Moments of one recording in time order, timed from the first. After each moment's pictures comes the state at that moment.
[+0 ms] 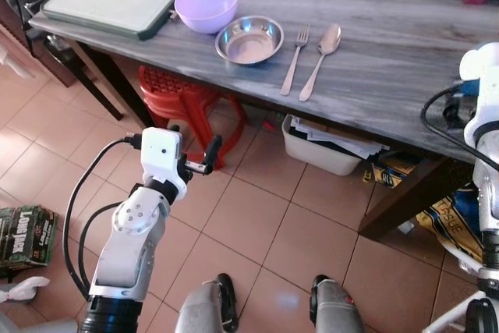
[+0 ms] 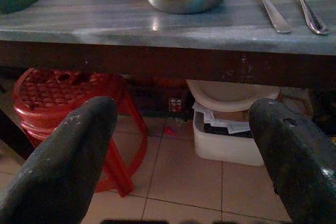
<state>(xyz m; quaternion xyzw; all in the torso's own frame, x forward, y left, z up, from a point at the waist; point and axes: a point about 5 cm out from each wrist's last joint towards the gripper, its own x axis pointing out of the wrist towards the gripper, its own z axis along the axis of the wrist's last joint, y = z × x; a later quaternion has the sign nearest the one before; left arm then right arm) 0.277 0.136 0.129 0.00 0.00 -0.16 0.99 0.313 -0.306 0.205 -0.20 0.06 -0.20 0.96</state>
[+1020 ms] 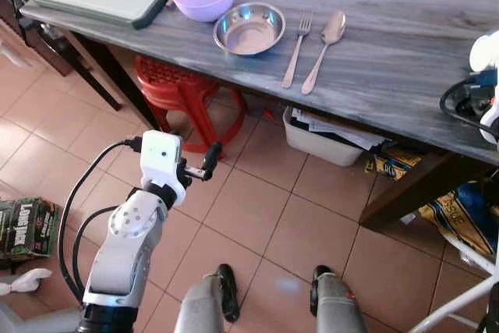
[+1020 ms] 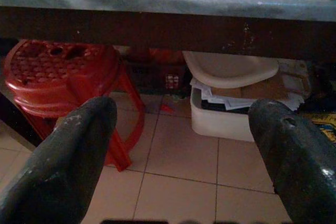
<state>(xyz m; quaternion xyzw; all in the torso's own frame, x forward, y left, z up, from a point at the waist) 0.271 0.137 0.128 0.00 0.03 -0.17 0.99 0.321 -0.328 0.219 -0.17 0.08 -0.13 0.97</state>
